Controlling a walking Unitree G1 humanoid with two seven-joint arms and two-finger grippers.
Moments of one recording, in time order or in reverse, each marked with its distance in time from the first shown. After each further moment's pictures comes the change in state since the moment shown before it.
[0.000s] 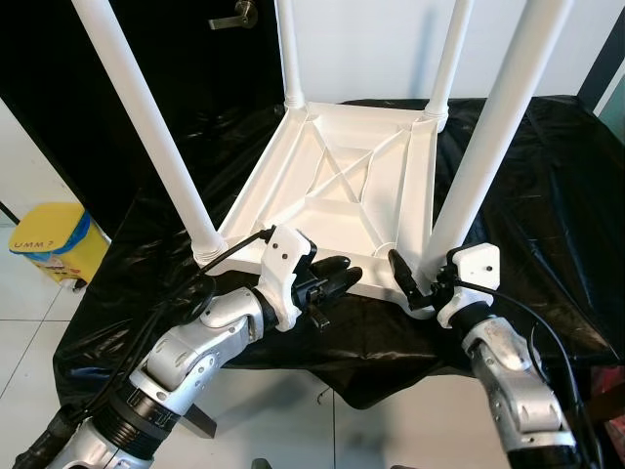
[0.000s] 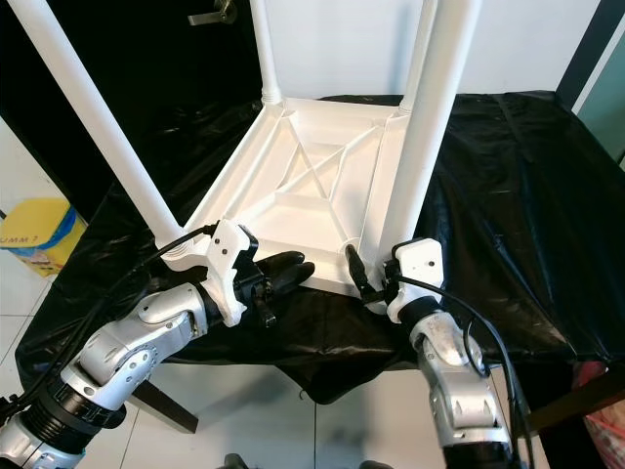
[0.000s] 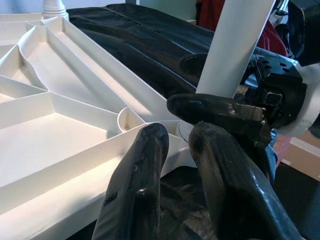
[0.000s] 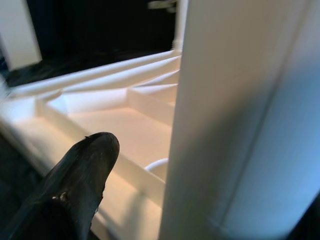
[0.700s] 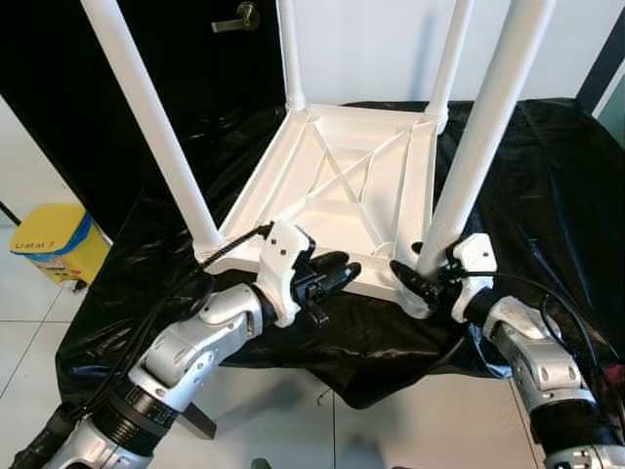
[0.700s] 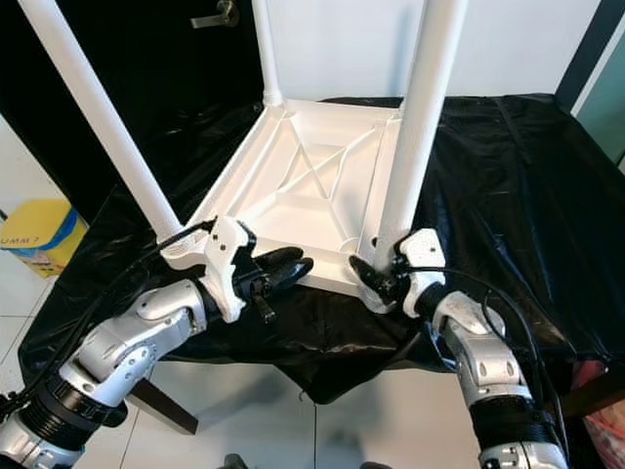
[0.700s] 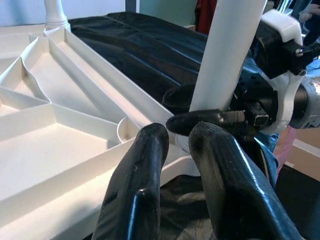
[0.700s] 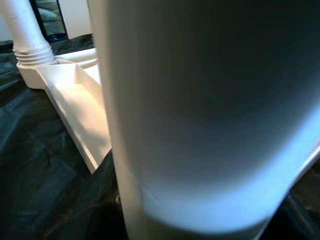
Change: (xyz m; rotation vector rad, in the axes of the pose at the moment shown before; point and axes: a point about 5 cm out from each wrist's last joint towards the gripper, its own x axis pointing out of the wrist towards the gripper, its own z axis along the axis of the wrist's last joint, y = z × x) left arm 0.001 0.003 0.007 0.020 -0.013 0.002; right arm 0.017 -0.019 -0.019 0.024 0.107 0.270
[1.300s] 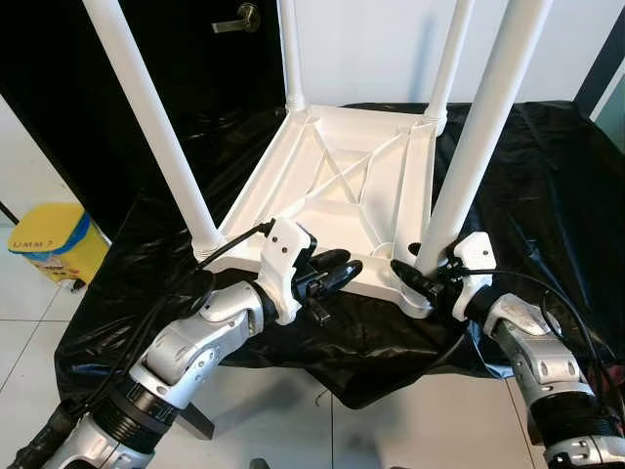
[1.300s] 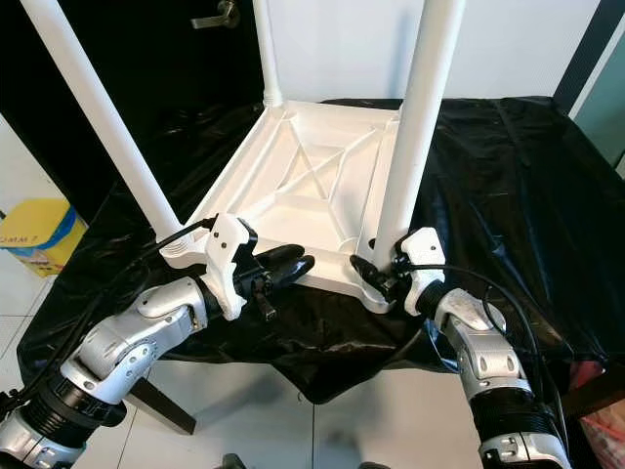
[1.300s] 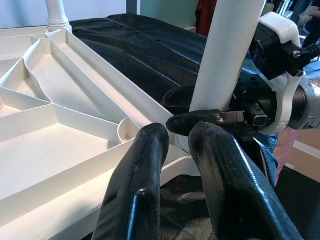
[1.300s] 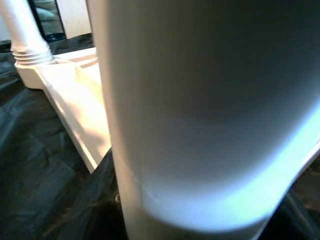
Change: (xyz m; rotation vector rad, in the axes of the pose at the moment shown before) left arm 0.000 0.000 -0.001 0.000 0.002 0.002; right arm 0.000 -0.003 -0.003 0.013 -0.008 -0.032
